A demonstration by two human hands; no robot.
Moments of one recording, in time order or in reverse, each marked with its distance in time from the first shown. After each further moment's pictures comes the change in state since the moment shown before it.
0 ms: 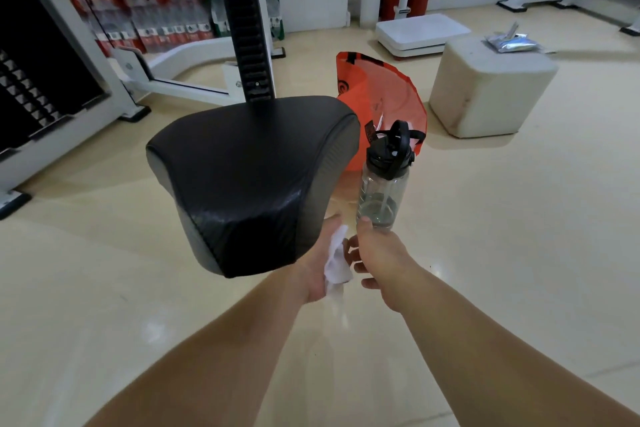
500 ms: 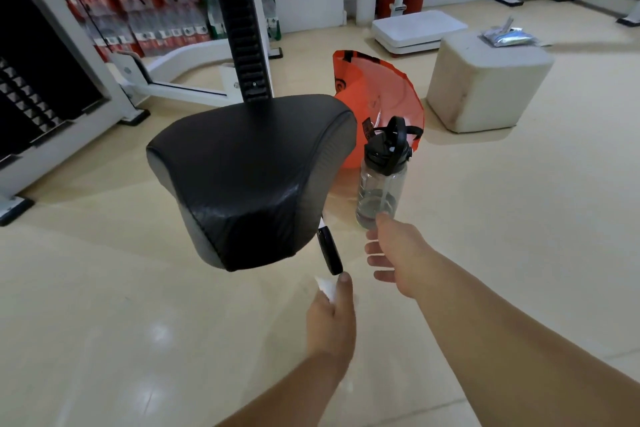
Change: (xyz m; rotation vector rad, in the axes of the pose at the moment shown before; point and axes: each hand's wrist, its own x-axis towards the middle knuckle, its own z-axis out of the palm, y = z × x) left_hand 0.030 -0.124 -0.039 0.443 0.372 0.369; right_hand 0.004 0.000 -0.019 0.140 0.077 0.073
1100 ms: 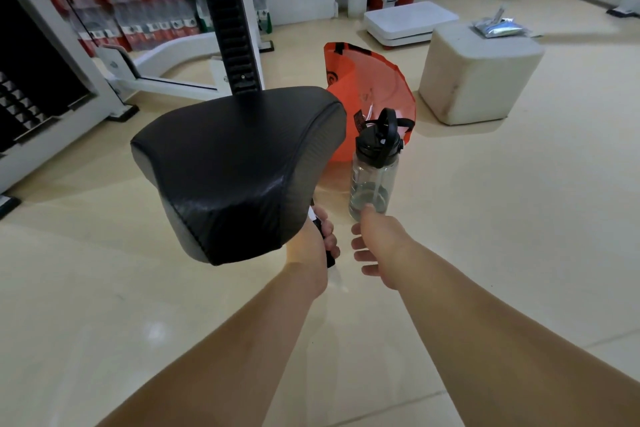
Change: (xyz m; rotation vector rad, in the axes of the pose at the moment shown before) left_hand 0.040 0.103 -0.014 -0.591 -0.077 -0.141; right_hand 0.004 -0.001 0.011 -0.055 -0.028 0.022
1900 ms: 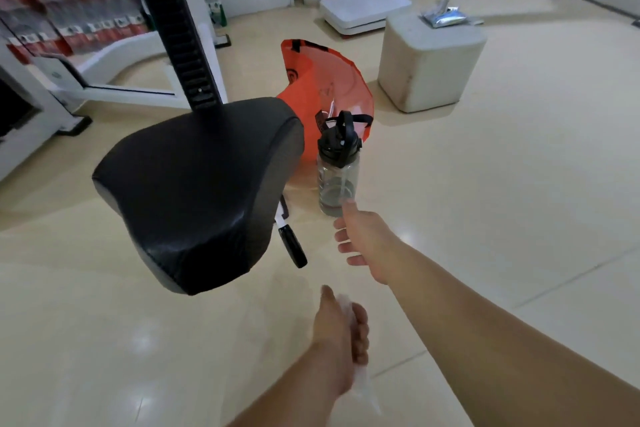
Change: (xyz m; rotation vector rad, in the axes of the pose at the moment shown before) left_hand -0.072 -0.091 -0.008 0.255 -0.073 -0.564; right_hand -0.015 0.000 -0.031 0.008 -0.025 -0.069
